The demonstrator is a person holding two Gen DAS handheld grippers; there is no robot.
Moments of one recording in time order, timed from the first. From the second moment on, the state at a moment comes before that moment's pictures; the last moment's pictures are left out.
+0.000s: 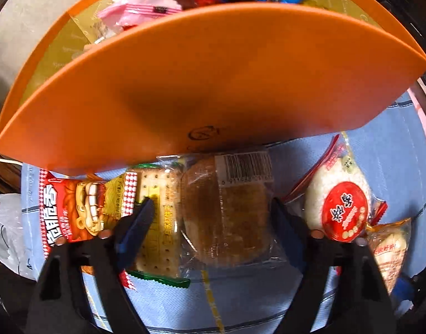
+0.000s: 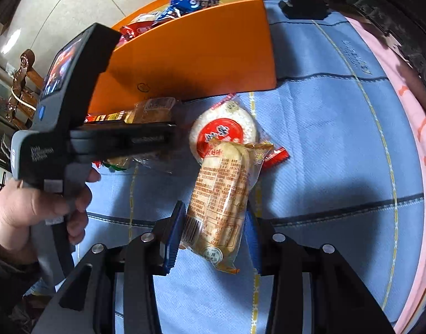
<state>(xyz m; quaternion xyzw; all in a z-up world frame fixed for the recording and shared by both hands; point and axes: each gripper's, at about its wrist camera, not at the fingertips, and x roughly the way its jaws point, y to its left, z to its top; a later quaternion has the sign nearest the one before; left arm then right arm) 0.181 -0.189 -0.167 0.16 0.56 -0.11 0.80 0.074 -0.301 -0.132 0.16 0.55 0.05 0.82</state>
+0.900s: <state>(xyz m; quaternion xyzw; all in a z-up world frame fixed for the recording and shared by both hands) 0.162 -0.095 -0.008 0.04 0.48 -0.14 0.86 0.120 -0.291 -0.016 0.14 0.44 0.08 0.89</state>
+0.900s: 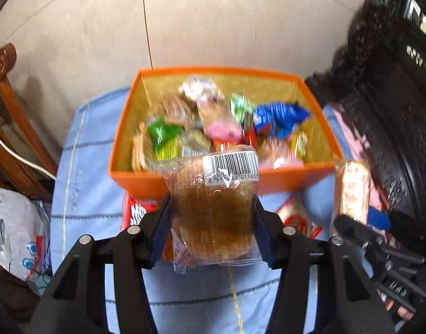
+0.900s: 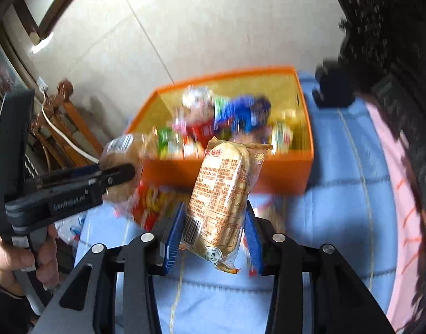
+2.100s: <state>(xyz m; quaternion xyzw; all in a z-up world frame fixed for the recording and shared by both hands) 0.185 -0.071 -0.010 0.03 0.49 -0.08 0.87 0.137 -0.305 -0.032 0.18 0.44 0.01 0.88</state>
